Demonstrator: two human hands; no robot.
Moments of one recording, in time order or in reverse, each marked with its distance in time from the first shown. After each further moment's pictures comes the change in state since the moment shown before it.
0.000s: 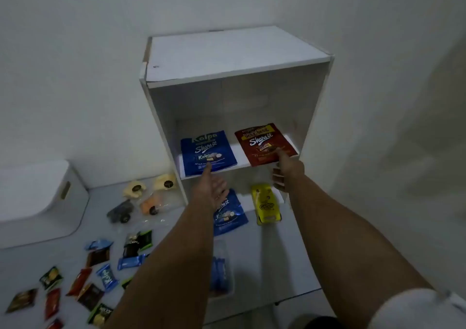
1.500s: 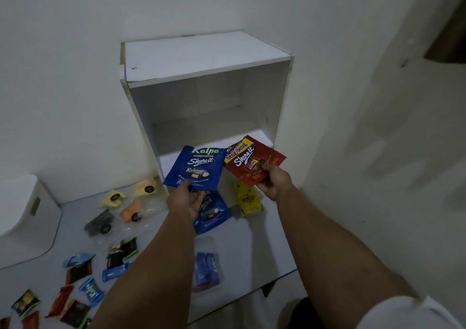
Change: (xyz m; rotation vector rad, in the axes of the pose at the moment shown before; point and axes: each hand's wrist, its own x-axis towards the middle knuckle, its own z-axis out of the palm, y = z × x) left_hand -0.005 -0.021 -0.040 -0.249 0.028 0.077; right_hand -0.040 0.049 -0.030 0.615 -0.132 0.030
